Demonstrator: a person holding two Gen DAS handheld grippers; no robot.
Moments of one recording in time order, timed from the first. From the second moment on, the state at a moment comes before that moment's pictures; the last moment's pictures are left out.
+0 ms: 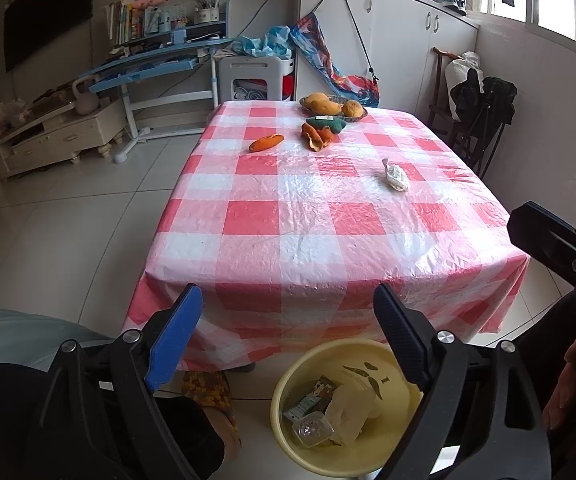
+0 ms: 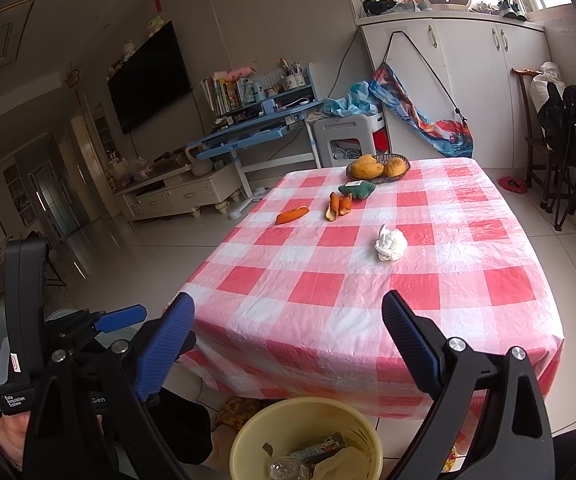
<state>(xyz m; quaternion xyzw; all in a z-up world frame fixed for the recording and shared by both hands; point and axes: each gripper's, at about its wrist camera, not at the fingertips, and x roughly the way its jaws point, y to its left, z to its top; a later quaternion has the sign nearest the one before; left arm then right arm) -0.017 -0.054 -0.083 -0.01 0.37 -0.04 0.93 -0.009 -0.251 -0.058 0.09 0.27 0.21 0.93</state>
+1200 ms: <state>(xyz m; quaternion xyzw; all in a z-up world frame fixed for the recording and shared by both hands) -0.016 -0.048 -0.079 -0.01 0.37 -0.02 0.93 -0.007 -0.251 -0.059 0.09 0.27 0.21 0.93</state>
